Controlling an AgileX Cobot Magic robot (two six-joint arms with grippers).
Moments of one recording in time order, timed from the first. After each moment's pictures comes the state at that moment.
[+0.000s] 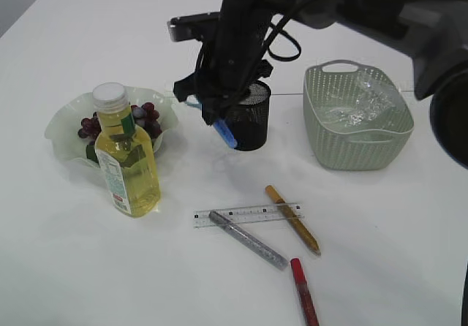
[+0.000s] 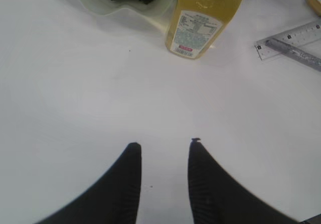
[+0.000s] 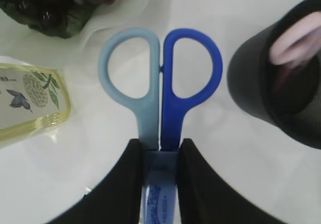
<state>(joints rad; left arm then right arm) -0.21 1.06 -0.88 -0.13 0.92 0.03 0.51 2.38 -2.29 0.12 1.24 -0.08</state>
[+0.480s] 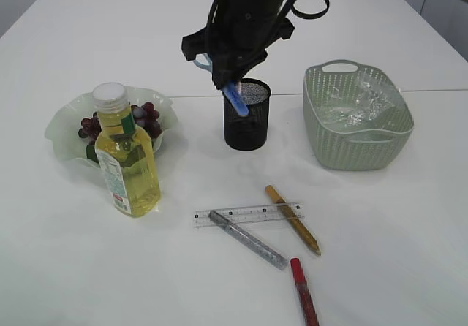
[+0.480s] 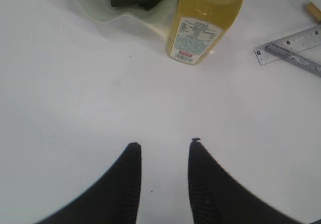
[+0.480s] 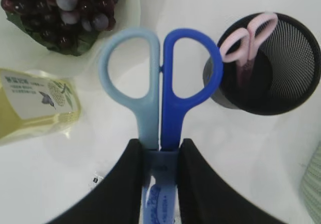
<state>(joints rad) -0.21 1.06 -0.88 -0.13 0.90 0.03 0.49 2.22 -2.24 0.08 1.24 -0.02</state>
